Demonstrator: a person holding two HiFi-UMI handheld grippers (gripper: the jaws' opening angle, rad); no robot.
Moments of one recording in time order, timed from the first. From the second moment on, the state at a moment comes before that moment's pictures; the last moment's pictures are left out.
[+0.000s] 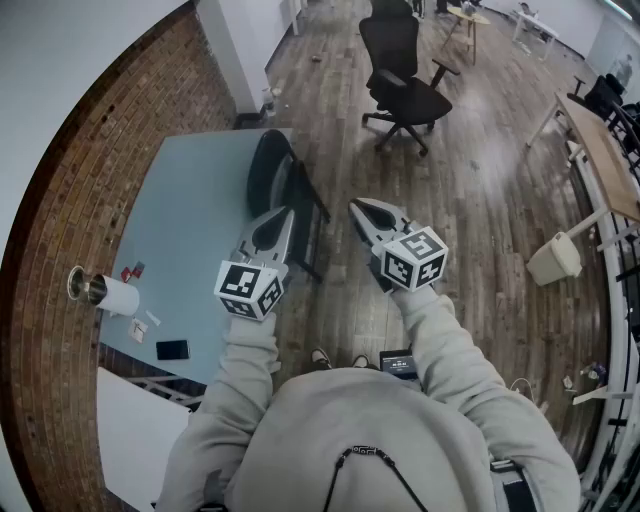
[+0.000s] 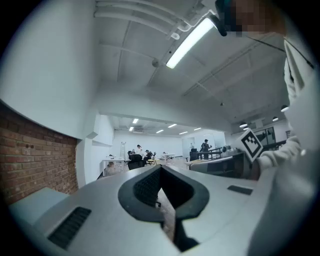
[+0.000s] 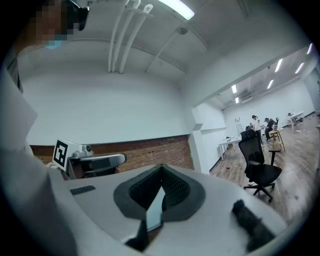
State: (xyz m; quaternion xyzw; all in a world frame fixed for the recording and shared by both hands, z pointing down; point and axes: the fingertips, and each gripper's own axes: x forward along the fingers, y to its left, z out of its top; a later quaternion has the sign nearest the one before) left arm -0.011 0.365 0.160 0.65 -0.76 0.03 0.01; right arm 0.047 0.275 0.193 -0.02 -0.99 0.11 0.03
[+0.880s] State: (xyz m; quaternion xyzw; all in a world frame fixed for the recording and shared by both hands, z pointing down) left arm -0.282 0.234 0.148 0.66 -0.75 0.03 -0.03; right arm -0.207 0.107 0.162 0.06 -1.00 0.08 0.00
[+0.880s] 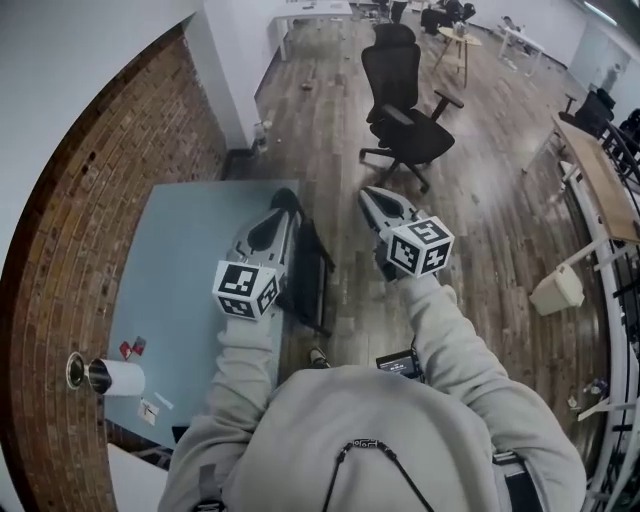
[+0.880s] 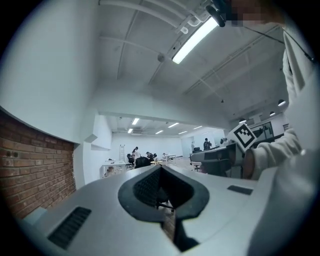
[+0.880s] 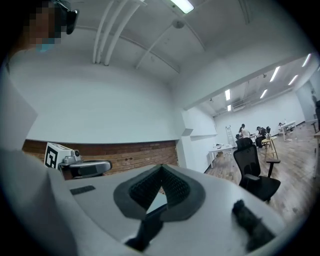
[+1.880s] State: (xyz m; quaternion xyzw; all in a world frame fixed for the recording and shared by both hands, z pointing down) left arm -0.435 0.141 0.223 0.65 -0.75 0.05 0.09; right arm -0.352 0.009 0.212 0.09 -0.99 0.10 0.07
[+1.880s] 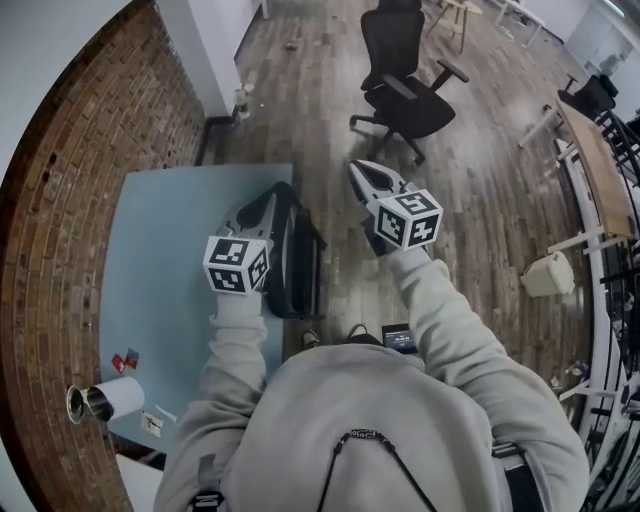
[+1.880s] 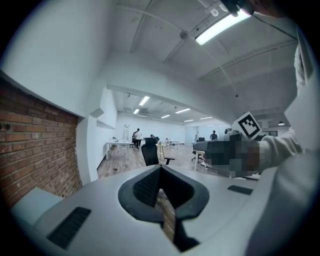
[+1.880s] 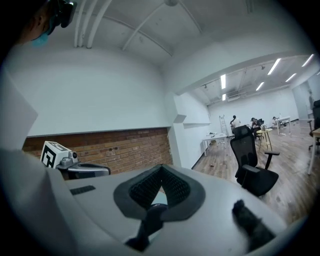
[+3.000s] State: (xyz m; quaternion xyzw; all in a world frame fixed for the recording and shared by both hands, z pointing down) left arm -0.489 0.147 0.512 0.60 -0.65 0.08 0.45; right arm -0.468 0.095 0.738 0.13 -0.79 0.29 0.52
